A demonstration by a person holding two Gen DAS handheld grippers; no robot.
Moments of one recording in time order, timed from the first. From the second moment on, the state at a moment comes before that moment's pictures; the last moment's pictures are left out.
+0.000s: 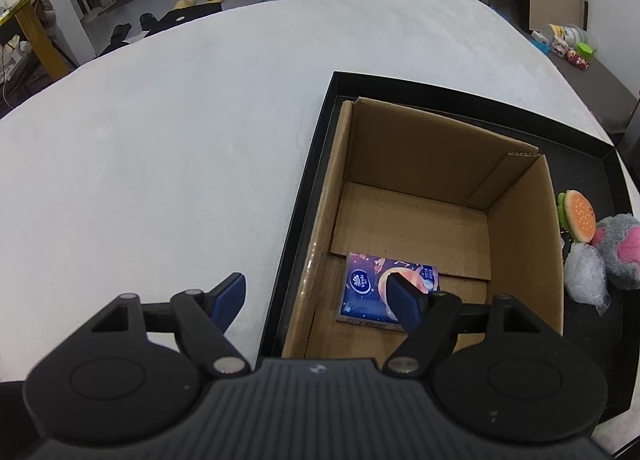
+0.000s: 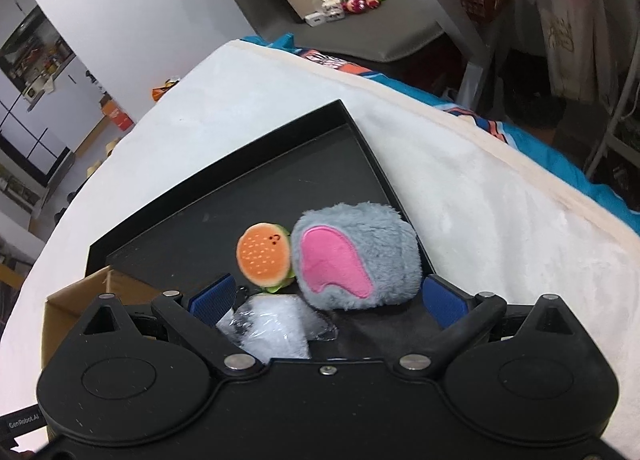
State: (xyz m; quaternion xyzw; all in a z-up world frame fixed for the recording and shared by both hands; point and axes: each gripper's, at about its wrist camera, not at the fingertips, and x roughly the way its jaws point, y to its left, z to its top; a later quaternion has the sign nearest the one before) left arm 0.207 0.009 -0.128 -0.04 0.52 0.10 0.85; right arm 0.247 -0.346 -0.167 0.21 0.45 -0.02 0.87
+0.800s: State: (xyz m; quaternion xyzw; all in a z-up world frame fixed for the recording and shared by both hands) left arm 0.227 -0.008 -0.149 -0.01 0.55 0.11 0.83; right arm 0.277 -0.350 -0.201 0.22 0.45 -0.01 0.86
